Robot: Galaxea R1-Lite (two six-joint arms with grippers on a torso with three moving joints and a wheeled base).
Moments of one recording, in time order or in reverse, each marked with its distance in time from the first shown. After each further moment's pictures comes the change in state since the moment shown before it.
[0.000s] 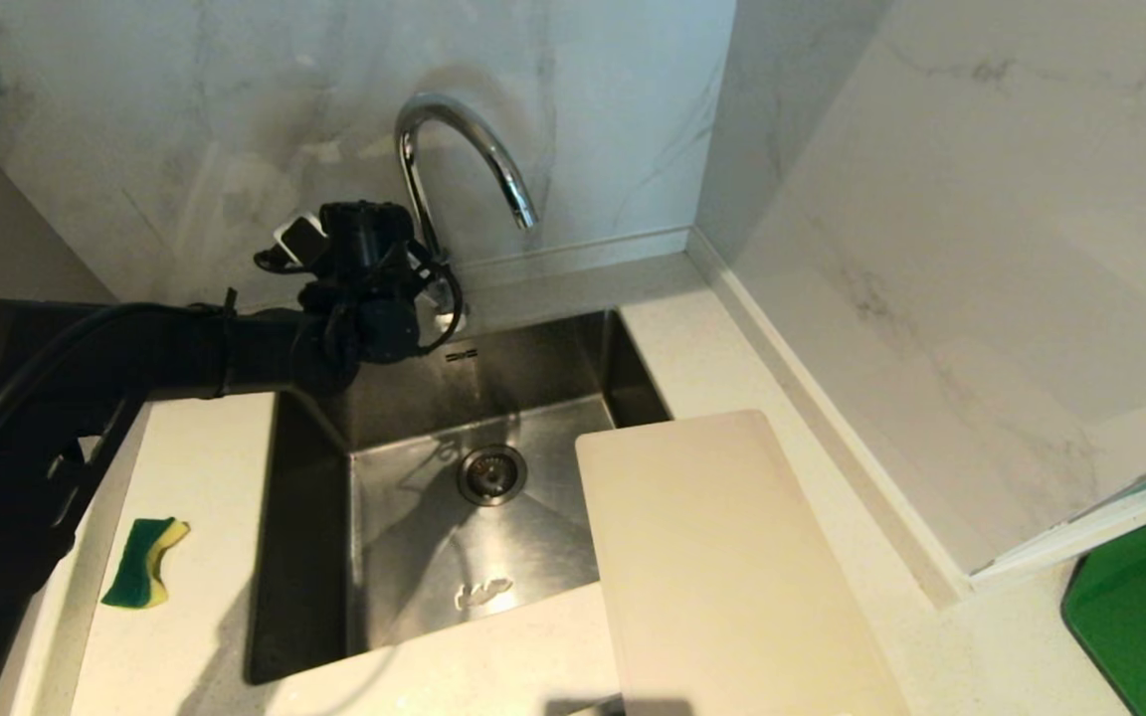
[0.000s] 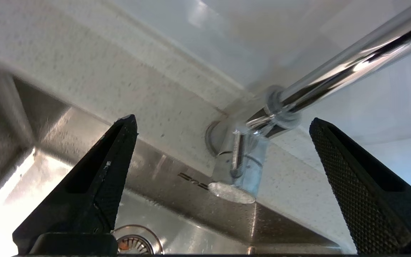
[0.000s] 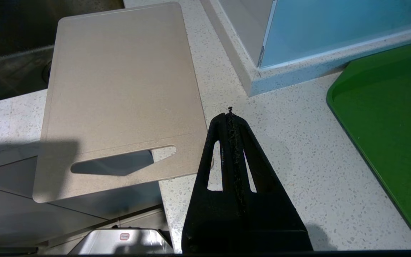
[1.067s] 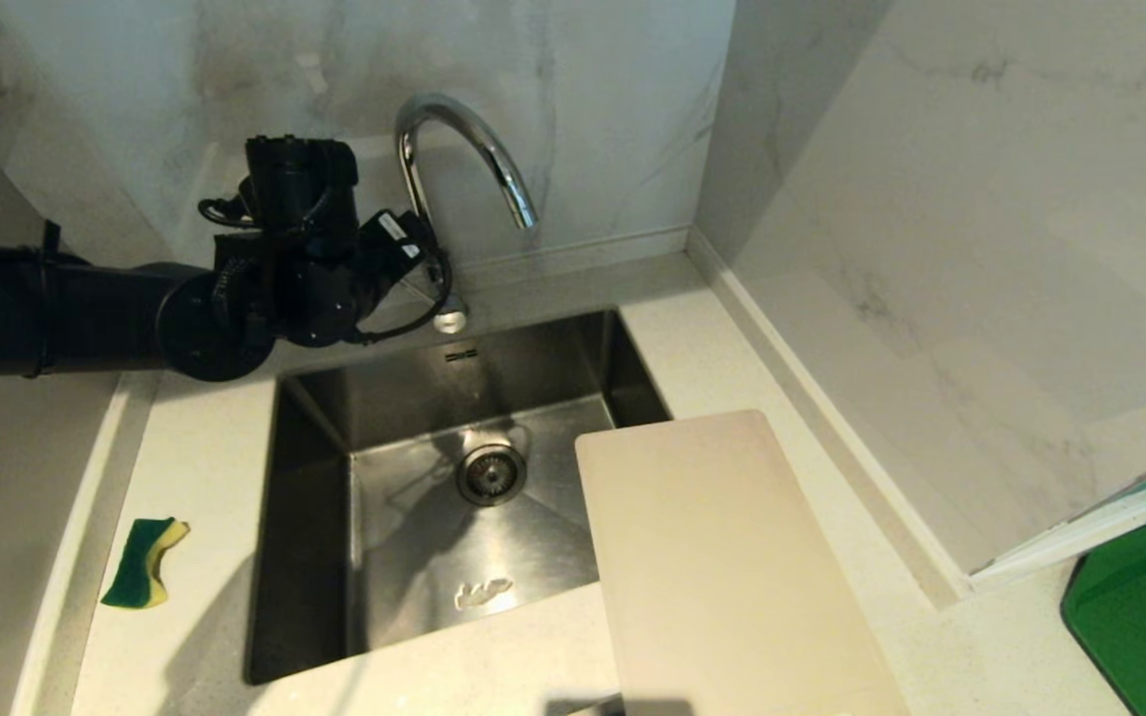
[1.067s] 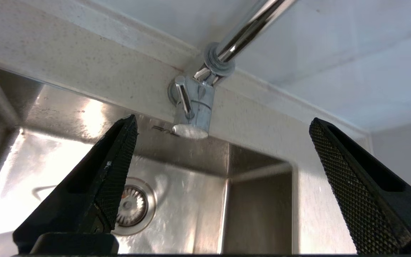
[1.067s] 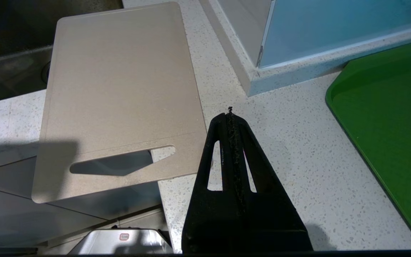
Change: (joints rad) left arm -0.054 -0.272 0.256 0.067 -0.179 0.039; right arm 0.000 0.000 0.000 0.000 0.000 0.000
